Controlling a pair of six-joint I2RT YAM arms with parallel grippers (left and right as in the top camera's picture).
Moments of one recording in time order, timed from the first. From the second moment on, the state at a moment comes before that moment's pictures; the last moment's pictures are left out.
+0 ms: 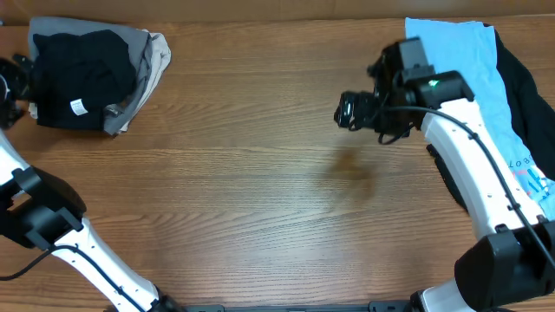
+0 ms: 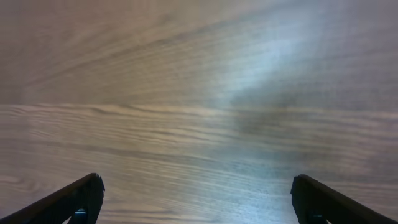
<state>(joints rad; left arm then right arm) 0.64 2.36 2.56 -1.37 0.34 -0.30 0.21 1.70 1.58 -1.05 -0.25 0.31</state>
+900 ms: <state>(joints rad) 0.37 2.16 2.81 -1.44 0.43 -0.11 0.21 1.24 1.90 -1.31 -0.24 0.23</state>
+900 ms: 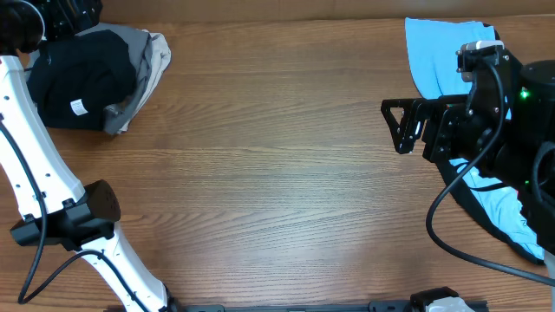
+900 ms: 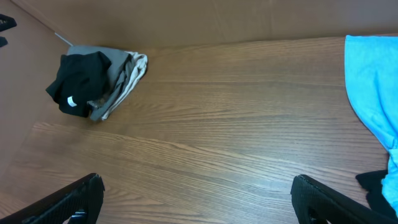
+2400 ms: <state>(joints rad) 0.37 2.16 2.81 -1.44 0.43 -0.10 0.06 0.09 0.09 0.12 -0.09 0.23</state>
